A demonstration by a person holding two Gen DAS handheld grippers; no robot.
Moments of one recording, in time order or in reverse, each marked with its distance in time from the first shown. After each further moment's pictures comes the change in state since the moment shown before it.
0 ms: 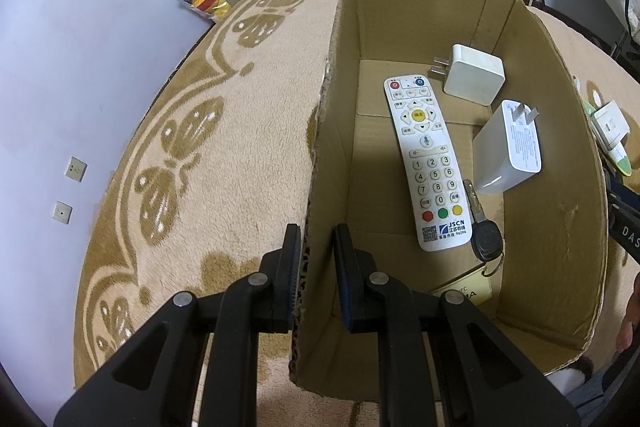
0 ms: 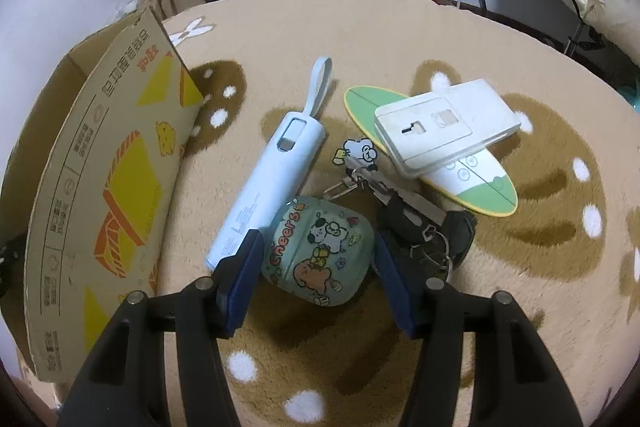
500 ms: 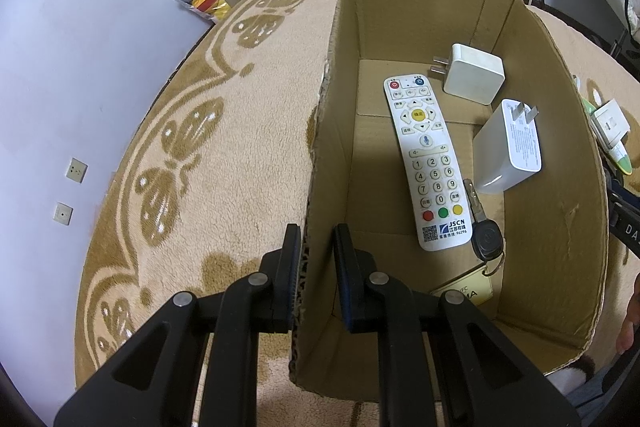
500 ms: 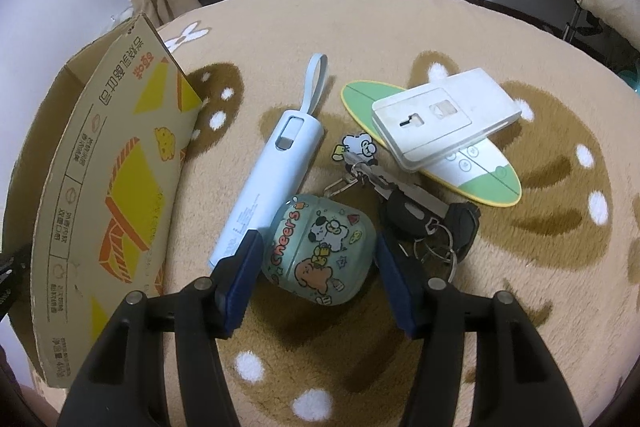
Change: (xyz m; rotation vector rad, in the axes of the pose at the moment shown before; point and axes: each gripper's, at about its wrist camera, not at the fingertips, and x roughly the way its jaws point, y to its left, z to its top) left arm 0.000 0.000 0.001 0.003 0.000 0.004; right arm 0.002 -0.006 0.003 0.042 0.016 0.028
